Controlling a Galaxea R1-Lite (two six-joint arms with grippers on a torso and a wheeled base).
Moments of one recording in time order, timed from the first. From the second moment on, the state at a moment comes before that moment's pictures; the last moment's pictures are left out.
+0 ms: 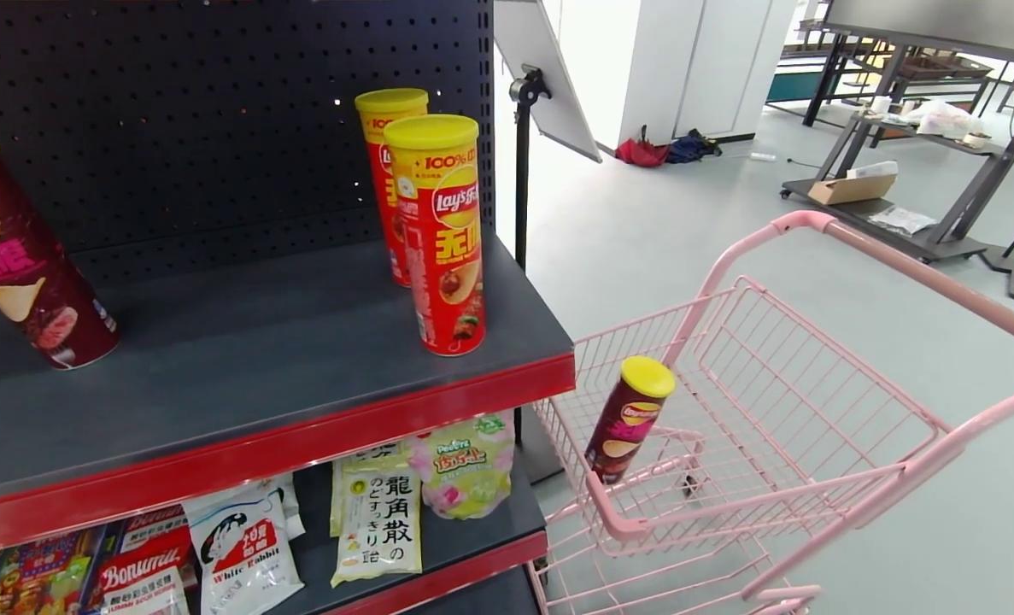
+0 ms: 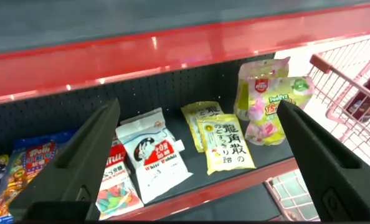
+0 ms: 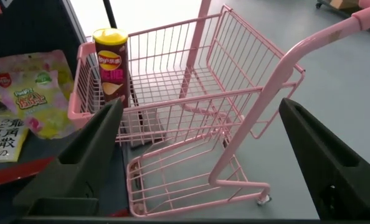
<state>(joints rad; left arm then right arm) 0.00 0.00 0.00 0.00 0.01 0.00 0.00 0.00 0.00 0.00 -0.01 0.00</state>
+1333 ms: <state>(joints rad) 0.00 0.00 0.00 0.00 0.01 0.00 0.03 0.35 -0.36 -0.05 0.08 0.09</state>
